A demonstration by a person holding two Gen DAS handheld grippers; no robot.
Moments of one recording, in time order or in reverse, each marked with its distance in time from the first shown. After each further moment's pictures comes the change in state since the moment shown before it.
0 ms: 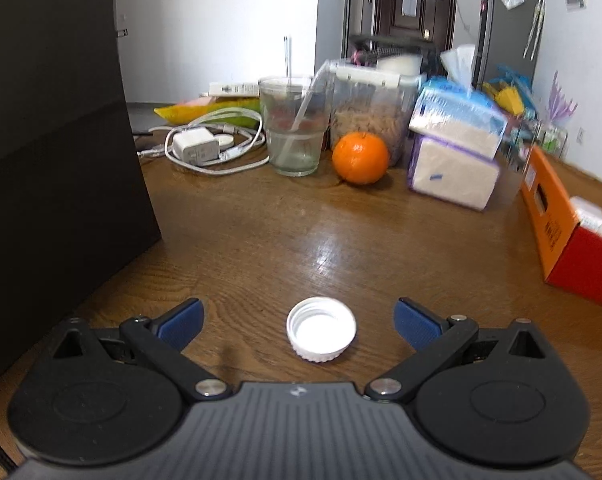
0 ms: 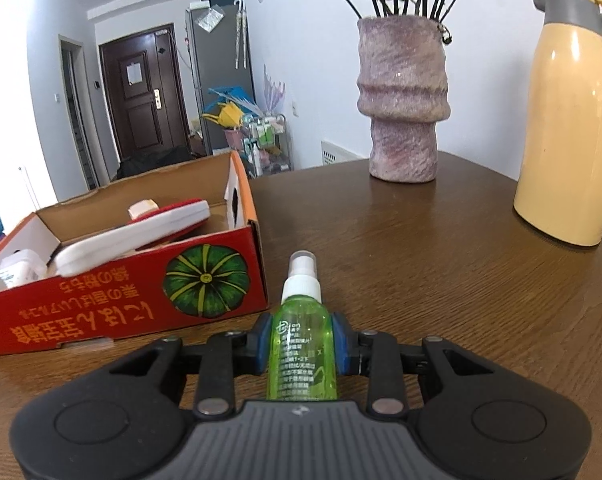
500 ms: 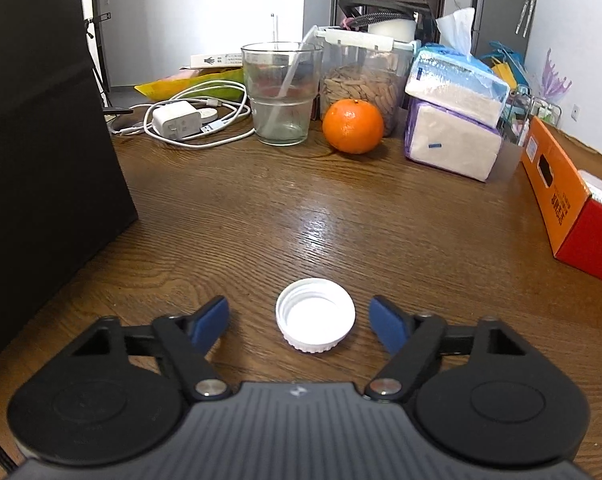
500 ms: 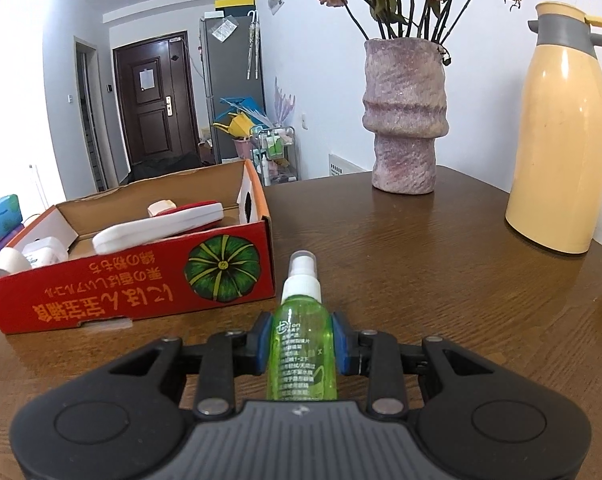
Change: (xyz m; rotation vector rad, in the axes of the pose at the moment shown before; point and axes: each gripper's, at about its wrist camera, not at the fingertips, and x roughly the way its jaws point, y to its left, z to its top) left arm 0.021 -0.003 -0.005 0.028 0.061 -0.031; right arm -0.027 0.000 -0.012 -0.037 -0.036 0.012
